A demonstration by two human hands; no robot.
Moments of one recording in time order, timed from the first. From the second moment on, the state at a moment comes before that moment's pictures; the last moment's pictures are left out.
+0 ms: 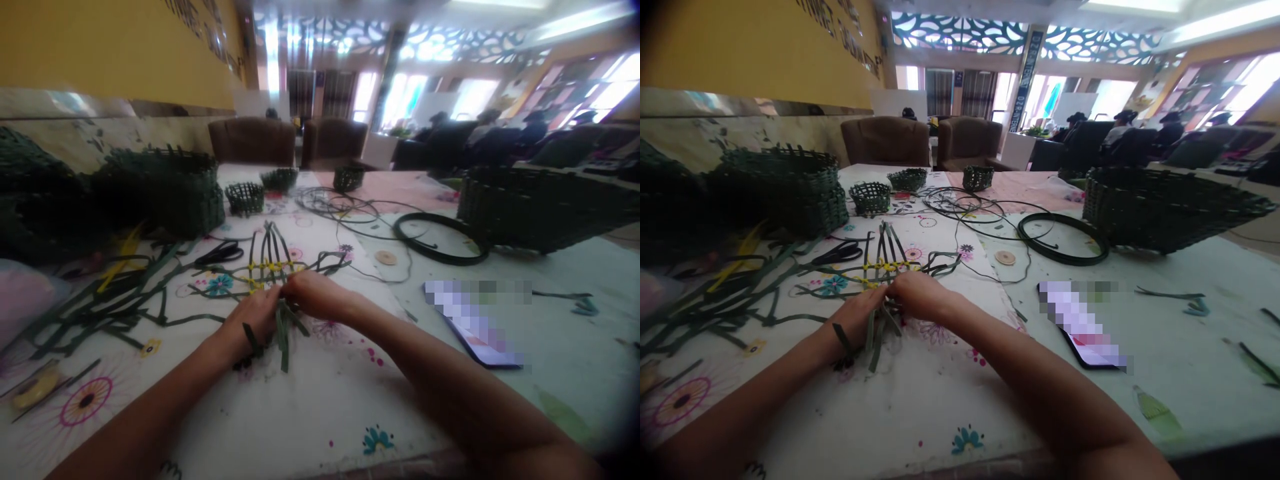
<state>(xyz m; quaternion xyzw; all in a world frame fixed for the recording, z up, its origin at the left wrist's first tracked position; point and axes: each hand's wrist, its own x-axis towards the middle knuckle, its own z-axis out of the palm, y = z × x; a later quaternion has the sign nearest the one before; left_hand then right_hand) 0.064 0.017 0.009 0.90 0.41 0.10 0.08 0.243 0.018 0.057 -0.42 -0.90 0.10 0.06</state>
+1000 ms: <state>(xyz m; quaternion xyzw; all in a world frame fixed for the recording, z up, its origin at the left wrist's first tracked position) 0.057 0.021 0.013 0.92 0.37 0.11 0.12 0.245 0.029 0.014 -0.42 -0.88 0.18 0.12</state>
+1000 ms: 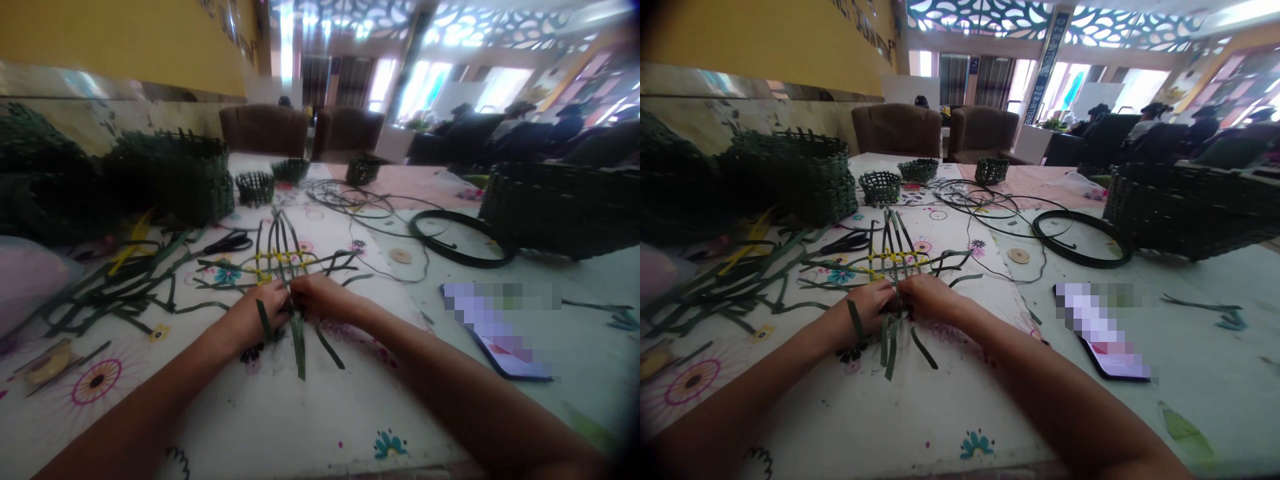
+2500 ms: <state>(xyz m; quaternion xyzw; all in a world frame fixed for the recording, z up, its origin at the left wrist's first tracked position) 0.061 0.032 -0.003 0.89 0.41 0.13 0.15 0.245 0.028 0.009 -0.49 -0.81 0.29 0.15</state>
